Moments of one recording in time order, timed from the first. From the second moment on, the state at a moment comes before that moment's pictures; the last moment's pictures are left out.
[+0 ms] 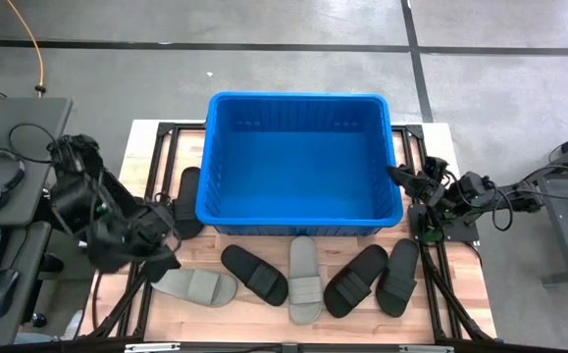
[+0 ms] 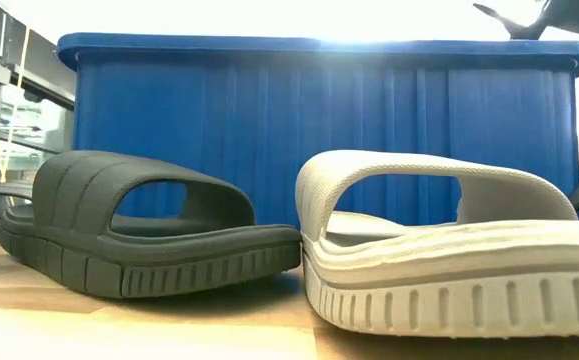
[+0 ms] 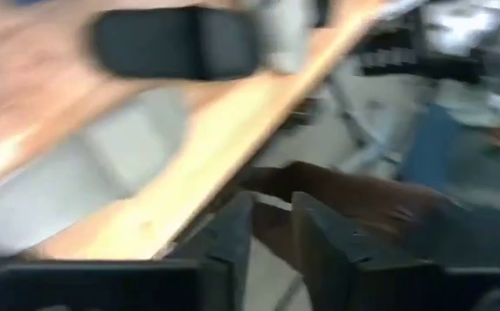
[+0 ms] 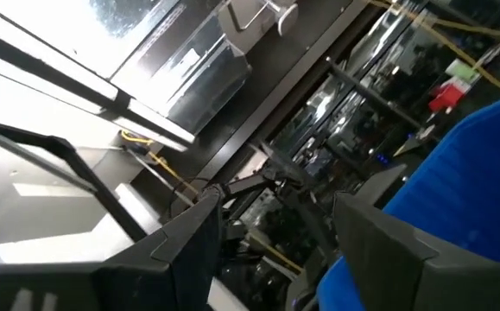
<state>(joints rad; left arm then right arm) -0.81 1.23 1.57 -1.39 -0.29 -1.81 0.14 0.14 0.14 0.51 0.35 0.72</state>
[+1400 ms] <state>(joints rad) -1.11 1.03 0.52 -0.50 -0.55 -2.20 0.14 0.14 0.14 0.51 0.37 0.86</state>
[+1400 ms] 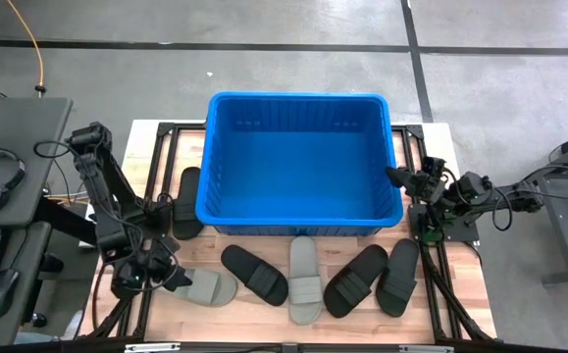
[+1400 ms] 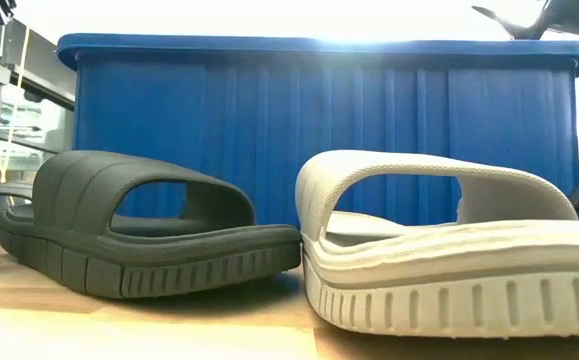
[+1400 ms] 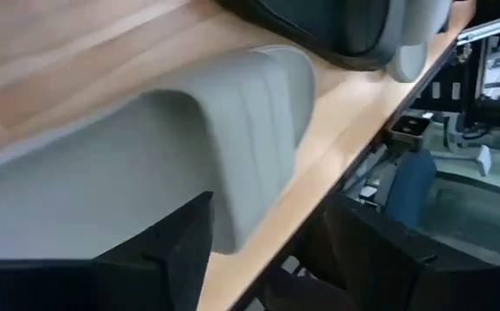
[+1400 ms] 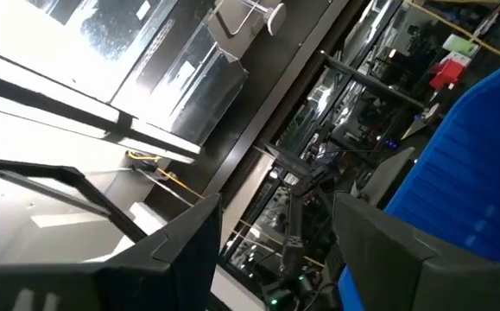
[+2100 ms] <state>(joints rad) -1.11 1.10 0.38 -0.22 -0.63 -2.24 0.14 0.14 0.14 0.49 0.37 0.85</state>
